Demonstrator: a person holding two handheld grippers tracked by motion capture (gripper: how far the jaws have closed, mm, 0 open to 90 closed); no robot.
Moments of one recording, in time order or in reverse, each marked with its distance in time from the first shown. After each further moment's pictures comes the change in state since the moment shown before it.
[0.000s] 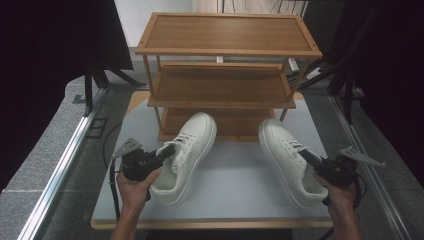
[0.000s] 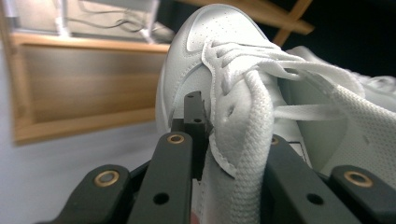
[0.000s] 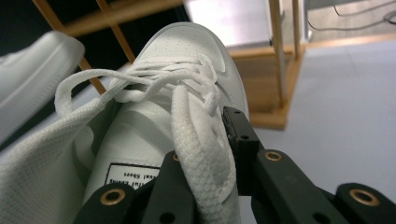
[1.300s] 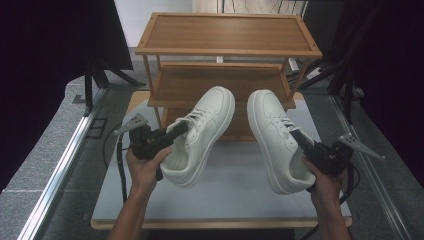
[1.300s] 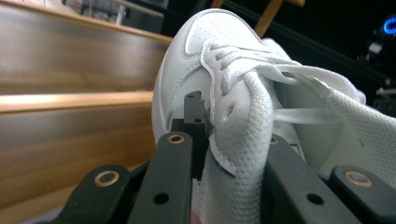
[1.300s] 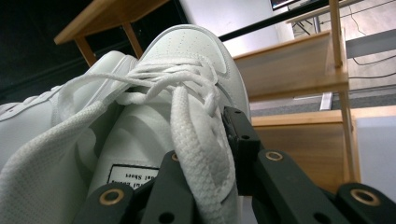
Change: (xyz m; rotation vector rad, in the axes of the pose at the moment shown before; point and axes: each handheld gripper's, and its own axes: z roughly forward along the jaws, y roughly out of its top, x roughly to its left) left arm -0.030 0.064 0.021 -0.109 -0.116 0.016; right arm 0.065 0.046 0.014 -0.205 0.059 0.039
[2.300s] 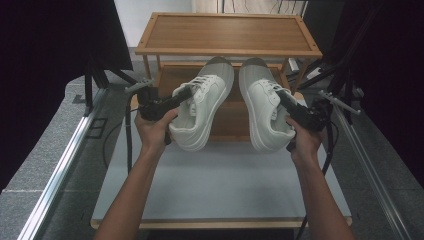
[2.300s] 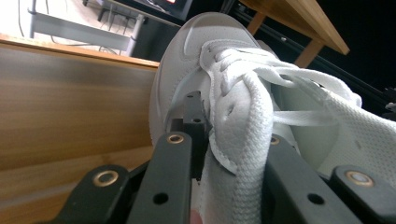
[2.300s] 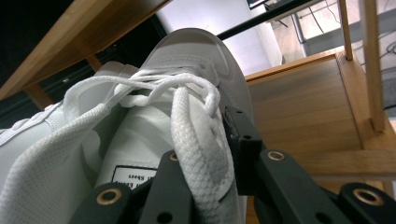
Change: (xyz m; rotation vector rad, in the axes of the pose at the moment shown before) left arm 0.027 0.060 0.056 -0.004 0.069 -0.063; right arm 0.003 0.052 0.091 0.007 -0.099 0.101
